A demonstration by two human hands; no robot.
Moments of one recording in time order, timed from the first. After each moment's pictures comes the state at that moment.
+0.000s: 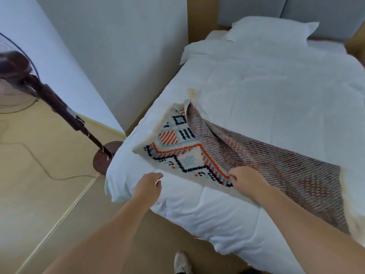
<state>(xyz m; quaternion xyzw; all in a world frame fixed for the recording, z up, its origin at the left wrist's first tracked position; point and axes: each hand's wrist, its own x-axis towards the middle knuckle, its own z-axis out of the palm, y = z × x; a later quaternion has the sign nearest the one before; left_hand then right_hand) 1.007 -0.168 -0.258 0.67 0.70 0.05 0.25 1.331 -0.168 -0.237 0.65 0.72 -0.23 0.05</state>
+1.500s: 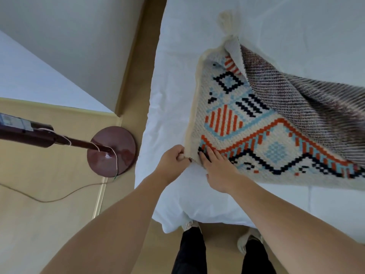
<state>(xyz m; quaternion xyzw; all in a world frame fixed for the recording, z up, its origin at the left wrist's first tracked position) 0.795 0.154 -0.453 0.58 0.56 0.07 0.59 0.958 0.081 -0.469 0.65 0.66 -0.32 0.20</state>
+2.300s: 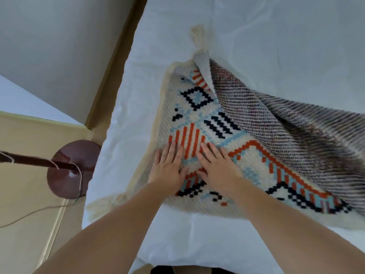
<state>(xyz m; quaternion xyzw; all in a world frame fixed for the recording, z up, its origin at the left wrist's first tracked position) 0.919 0.163 -0.539 0.85 0.46 -0.14 0.20 1.096 0.109 -0.515 0.64 0.71 -0.20 0.19</state>
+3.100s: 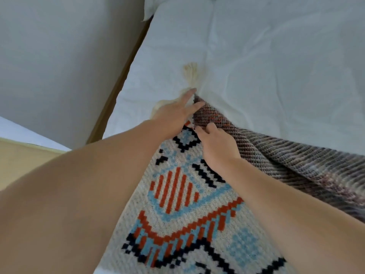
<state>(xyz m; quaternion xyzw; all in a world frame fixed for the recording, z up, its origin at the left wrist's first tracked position) 1.060 0.384 -0.462 0.93 0.36 -0.07 0.07 1.175 0.259 -0.464 0.72 0.68 -0.14 0.02</state>
